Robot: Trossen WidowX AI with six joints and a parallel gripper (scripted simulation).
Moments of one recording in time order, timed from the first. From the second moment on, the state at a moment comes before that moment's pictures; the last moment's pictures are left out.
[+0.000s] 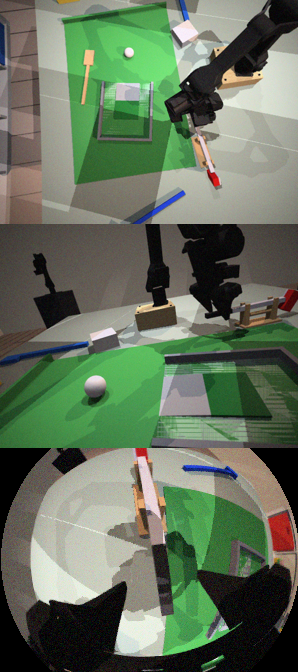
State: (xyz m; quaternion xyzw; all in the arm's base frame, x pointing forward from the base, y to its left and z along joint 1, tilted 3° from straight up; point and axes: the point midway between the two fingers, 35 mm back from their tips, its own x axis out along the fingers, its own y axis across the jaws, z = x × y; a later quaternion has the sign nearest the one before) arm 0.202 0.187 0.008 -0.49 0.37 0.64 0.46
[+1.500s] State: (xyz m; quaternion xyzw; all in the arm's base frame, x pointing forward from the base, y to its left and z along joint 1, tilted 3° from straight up) arm 0.202 0.187 -0.015 -0.49 0.37 0.64 0.46
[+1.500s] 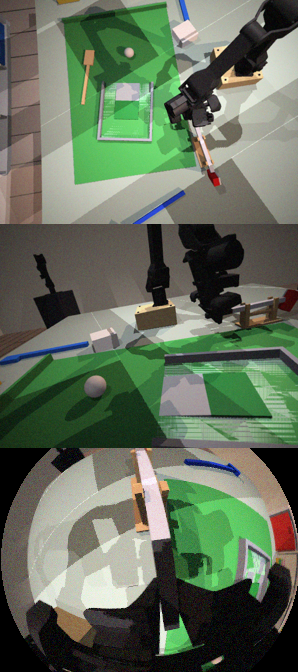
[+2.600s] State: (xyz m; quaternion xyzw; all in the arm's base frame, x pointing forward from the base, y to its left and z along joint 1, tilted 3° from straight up) arm 0.234 0.154 0.079 -0.45 0.44 0.57 0.52
